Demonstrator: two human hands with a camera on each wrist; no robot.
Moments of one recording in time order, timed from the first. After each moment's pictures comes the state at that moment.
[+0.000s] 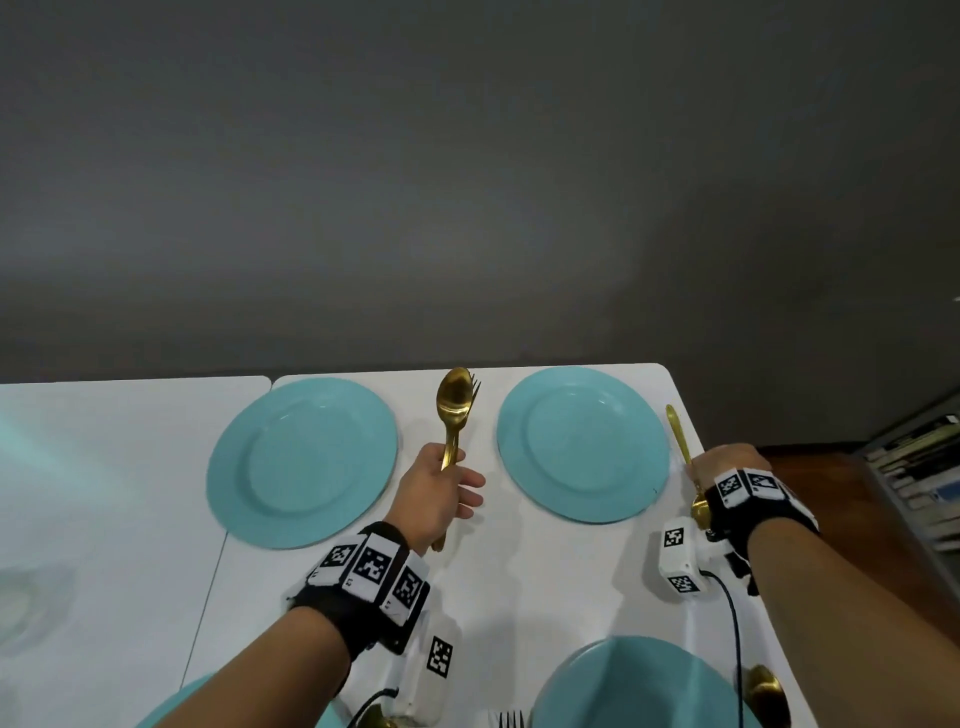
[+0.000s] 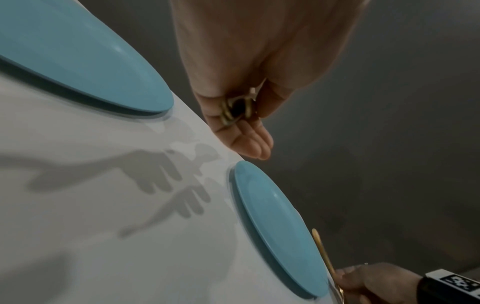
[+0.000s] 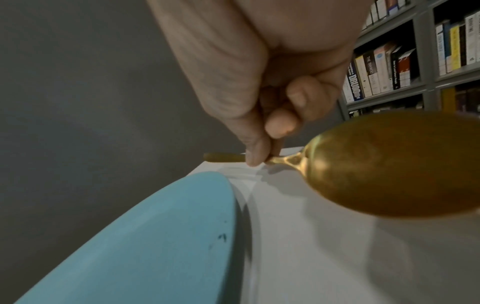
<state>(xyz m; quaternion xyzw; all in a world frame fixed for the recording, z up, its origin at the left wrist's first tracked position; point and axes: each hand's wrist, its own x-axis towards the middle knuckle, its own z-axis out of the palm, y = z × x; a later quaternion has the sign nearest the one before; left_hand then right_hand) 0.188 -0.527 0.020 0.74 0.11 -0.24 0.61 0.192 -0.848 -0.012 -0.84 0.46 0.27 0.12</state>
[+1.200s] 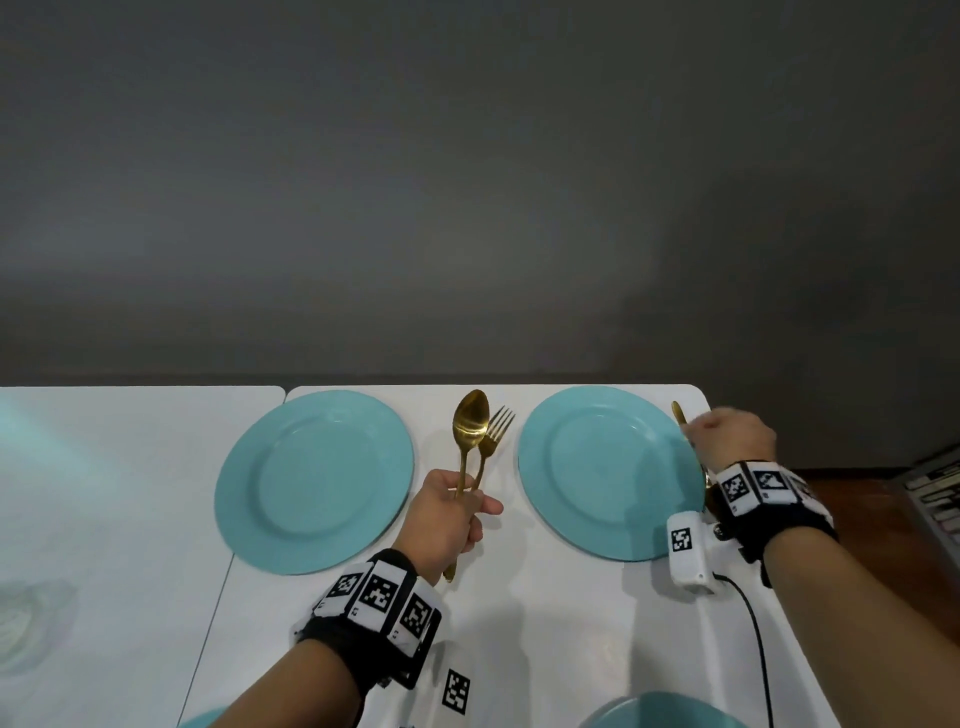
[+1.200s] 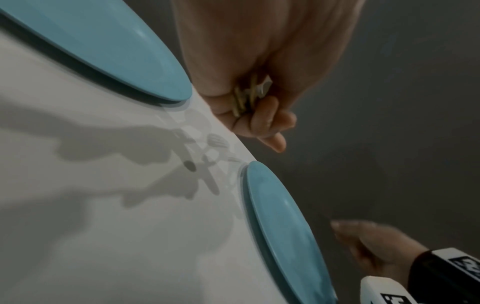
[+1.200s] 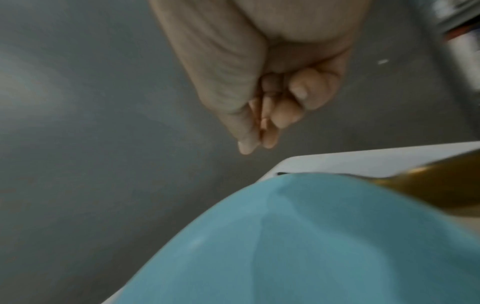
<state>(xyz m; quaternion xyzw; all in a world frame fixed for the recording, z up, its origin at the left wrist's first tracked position) 0.201 -0.523 0.009 0.73 0.17 -0.26 0.62 0.241 -0.822 0.006 -0.92 0.36 0.07 0.17</state>
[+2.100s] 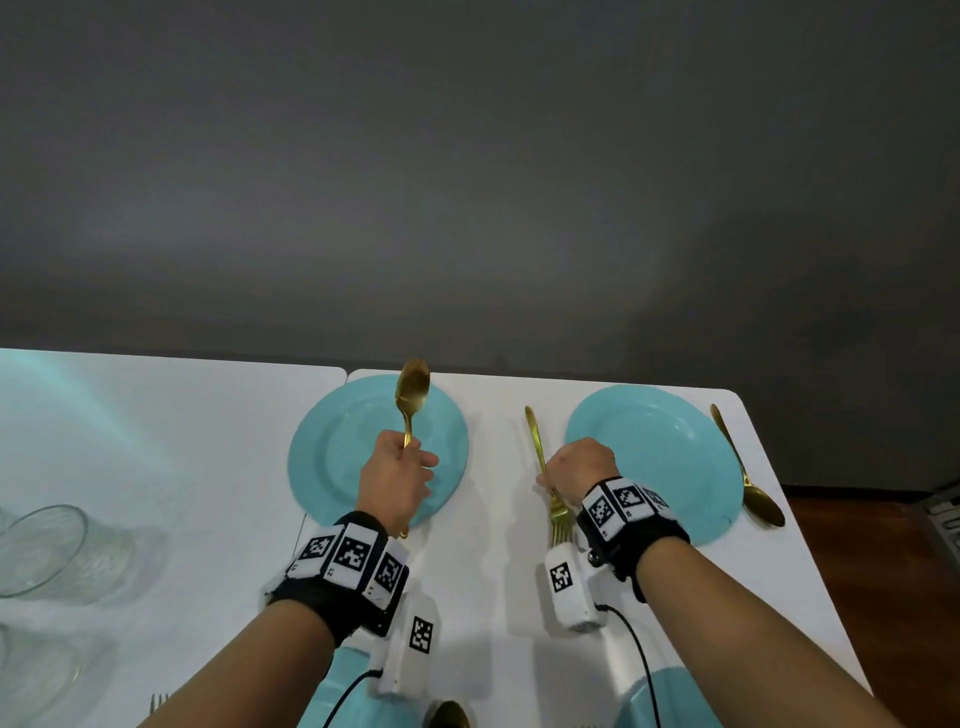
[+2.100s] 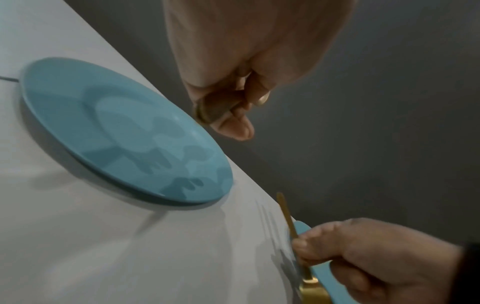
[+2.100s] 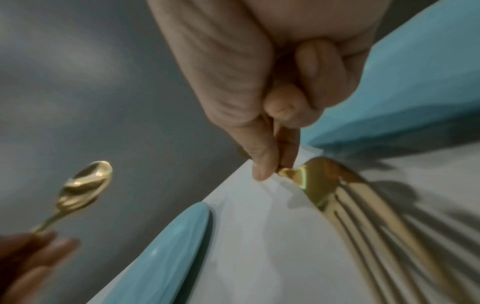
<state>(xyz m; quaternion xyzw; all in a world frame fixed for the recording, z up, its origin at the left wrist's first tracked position) 0.209 -0.429 0.015 0.78 0.20 -0.08 0.59 0.232 -0.627 0.002 -0.94 0.15 0.27 0.15</state>
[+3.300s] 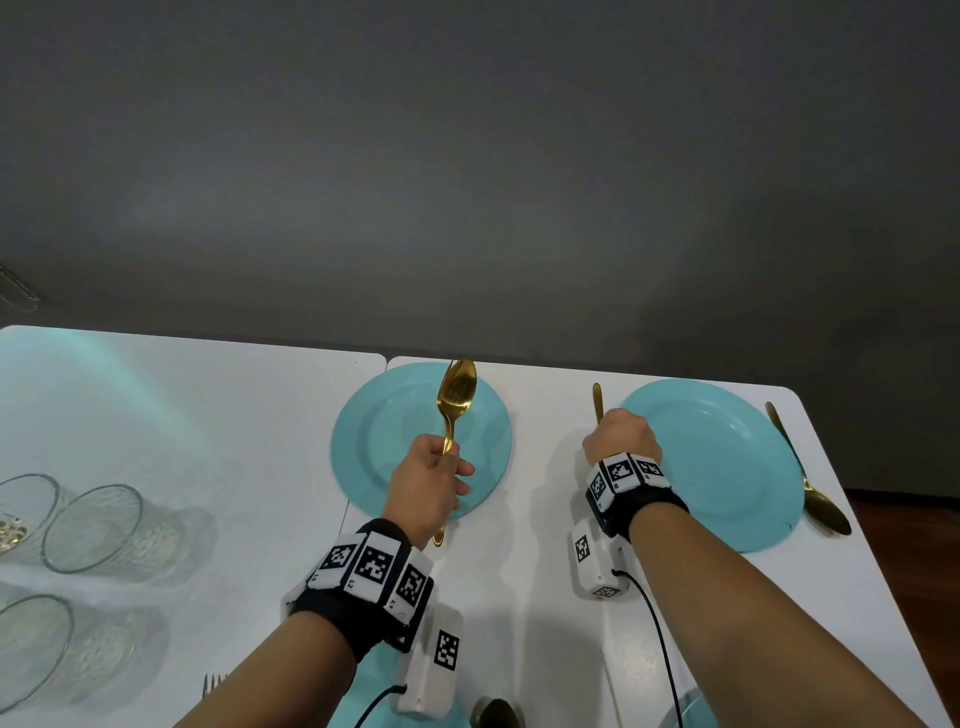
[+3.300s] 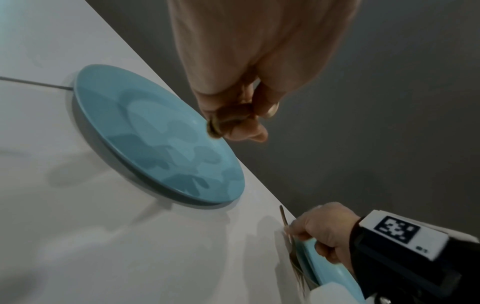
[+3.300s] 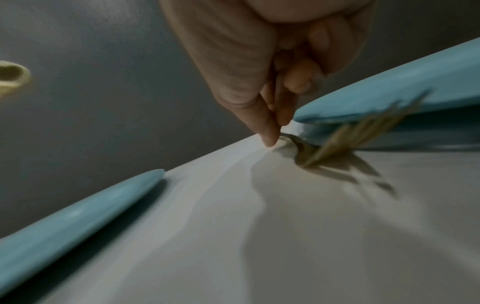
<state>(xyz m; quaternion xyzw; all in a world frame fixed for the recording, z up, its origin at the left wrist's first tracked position) 0.201 -0.404 0.003 0.77 0.18 -0.13 0.60 0.260 -0.605 -0.017 -0.94 0.26 0.12 0.16</state>
